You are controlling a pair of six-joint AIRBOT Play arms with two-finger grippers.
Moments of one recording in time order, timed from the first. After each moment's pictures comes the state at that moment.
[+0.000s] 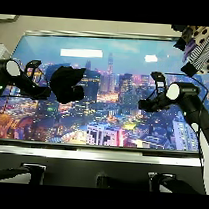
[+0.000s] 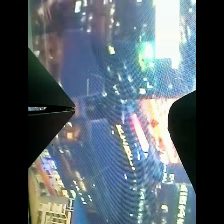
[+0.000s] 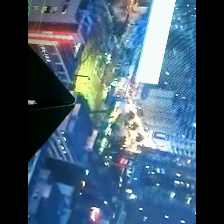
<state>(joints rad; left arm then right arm) -0.05 -1.40 1.37 1.49 -1.43 -1.57 0.18 -1.24 1.16 -1.44 1.22 1.60</state>
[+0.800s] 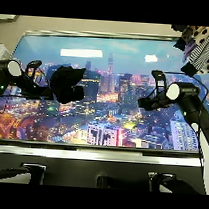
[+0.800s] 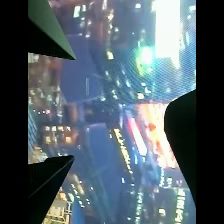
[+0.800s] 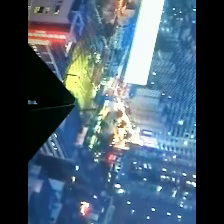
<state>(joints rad) -0.05 -1.41 1.37 1.49 -1.41 -1.58 0.18 -1.24 1.16 -1.44 1.17 1.60</state>
